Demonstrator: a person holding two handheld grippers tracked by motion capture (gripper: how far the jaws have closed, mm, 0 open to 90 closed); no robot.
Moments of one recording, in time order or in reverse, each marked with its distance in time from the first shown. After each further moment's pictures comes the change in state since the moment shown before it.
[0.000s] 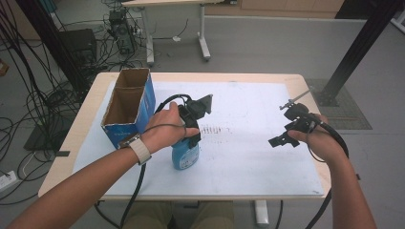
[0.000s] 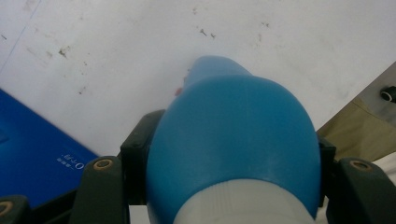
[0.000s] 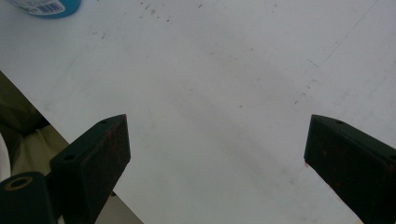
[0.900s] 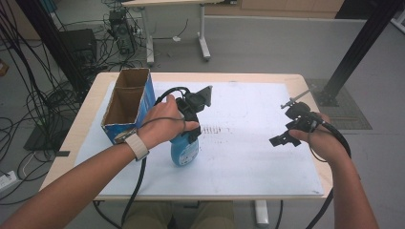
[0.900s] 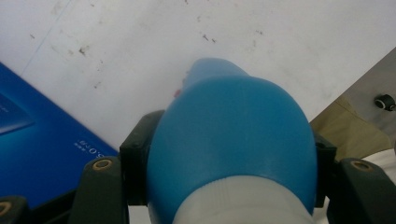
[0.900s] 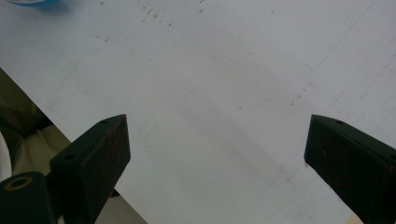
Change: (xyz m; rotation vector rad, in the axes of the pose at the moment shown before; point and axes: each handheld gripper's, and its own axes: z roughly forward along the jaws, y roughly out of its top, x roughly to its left) left arm -0.003 -0.007 -0.034 -0.026 0.010 -0.033; right arm 0.006 0.000 -0.008 -0.011 -0.012 -0.008
